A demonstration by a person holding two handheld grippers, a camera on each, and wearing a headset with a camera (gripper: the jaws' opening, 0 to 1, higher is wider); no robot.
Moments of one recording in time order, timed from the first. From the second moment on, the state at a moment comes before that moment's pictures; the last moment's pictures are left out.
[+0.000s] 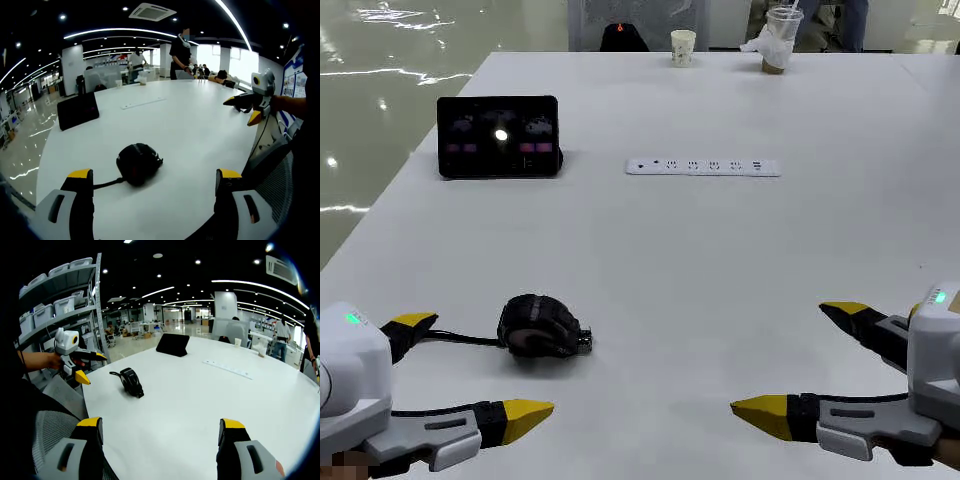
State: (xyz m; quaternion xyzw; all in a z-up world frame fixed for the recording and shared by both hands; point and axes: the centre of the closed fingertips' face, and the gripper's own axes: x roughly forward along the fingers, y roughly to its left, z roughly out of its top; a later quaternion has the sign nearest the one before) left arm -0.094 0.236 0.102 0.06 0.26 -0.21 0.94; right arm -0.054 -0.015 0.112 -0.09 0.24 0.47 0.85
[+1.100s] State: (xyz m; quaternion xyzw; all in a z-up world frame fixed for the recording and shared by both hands) left arm -0.081 0.236 0.097 0.10 0.27 -0.24 0.93; right arm -0.050 -0.008 0.099 -0.12 0.24 0.50 0.82
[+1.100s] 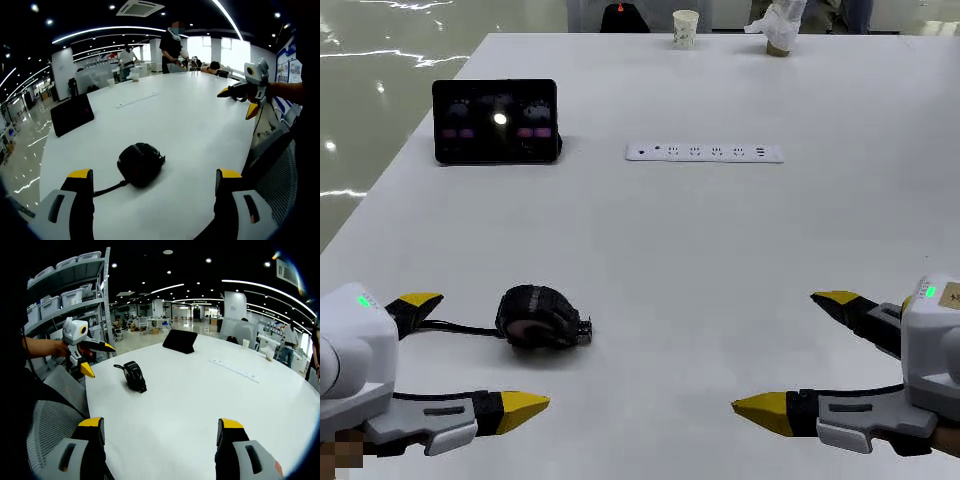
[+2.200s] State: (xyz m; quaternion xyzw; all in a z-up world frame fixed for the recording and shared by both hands) left arm -0.051 0.242 0.080 0.18 0.30 -0.34 0.87; right arm -0.029 0.025 0.076 -0.19 0.25 0.58 0.75
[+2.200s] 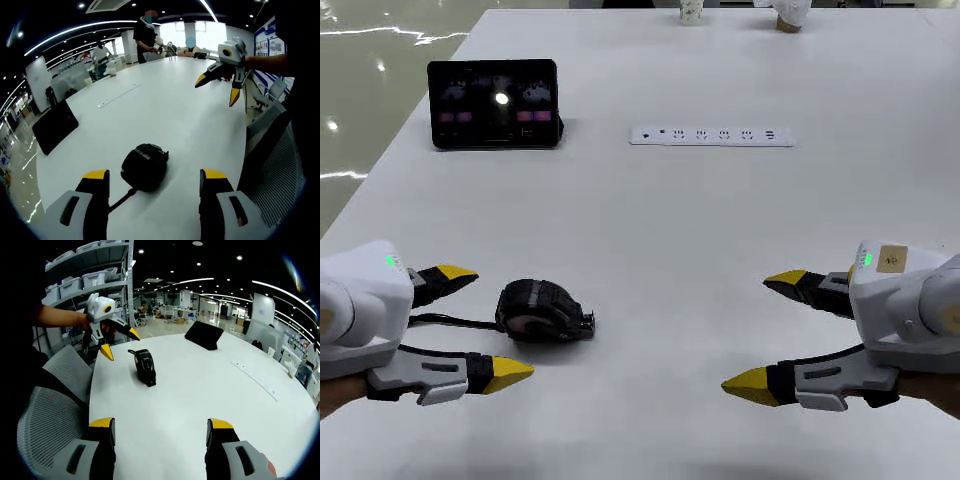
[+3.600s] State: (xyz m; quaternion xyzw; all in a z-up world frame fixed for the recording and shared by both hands) left arm -0.023 0.242 0.043 0.29 0.35 -0.43 0.78; right arm -0.016 0.116 0.042 -0.27 0.23 0.68 0.64
